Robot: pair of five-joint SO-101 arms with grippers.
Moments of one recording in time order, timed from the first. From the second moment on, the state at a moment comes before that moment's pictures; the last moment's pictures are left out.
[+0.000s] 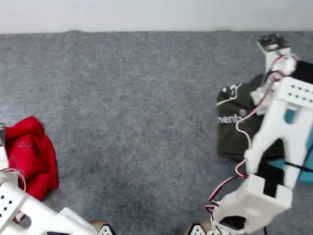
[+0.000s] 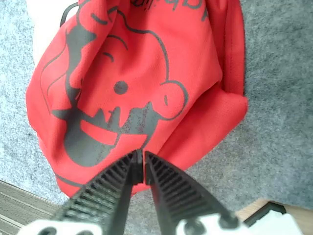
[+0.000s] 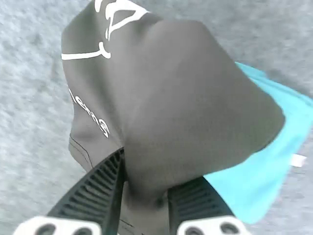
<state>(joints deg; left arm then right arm) -63.4 -49.1 41.1 89.9 -39.8 19.9 9.3 -27.5 100.5 35.0</state>
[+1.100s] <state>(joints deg) -63.4 -49.1 41.1 89.9 -39.8 38.5 16.4 -27.5 89.8 50.4</state>
